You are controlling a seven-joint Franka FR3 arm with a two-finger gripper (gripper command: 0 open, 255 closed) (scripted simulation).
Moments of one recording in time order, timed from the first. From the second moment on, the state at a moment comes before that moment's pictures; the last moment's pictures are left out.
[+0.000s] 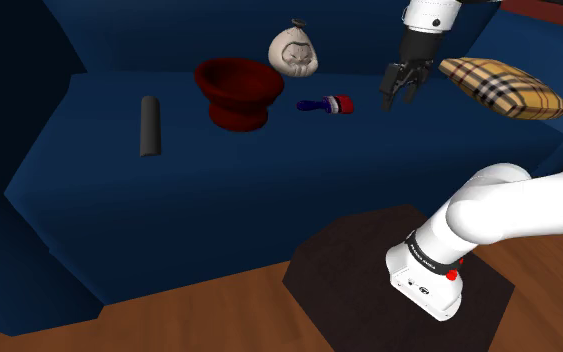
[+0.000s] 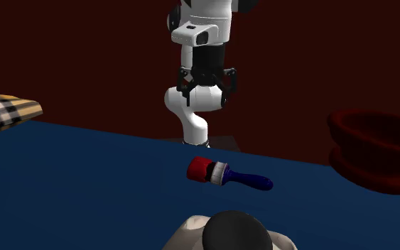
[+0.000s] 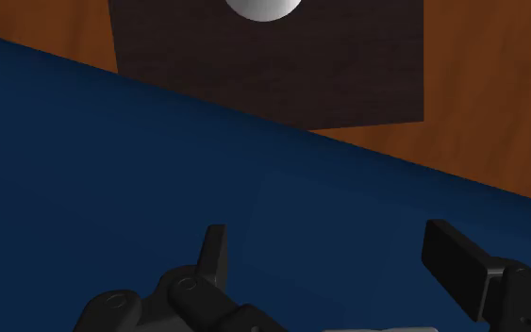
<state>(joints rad) -0.01 -0.77 0.04 -2.38 0.01 1.48 0.08</state>
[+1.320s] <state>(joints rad) 0.14 -0.28 0.08 -2.20 -0.28 1.89 -0.45</state>
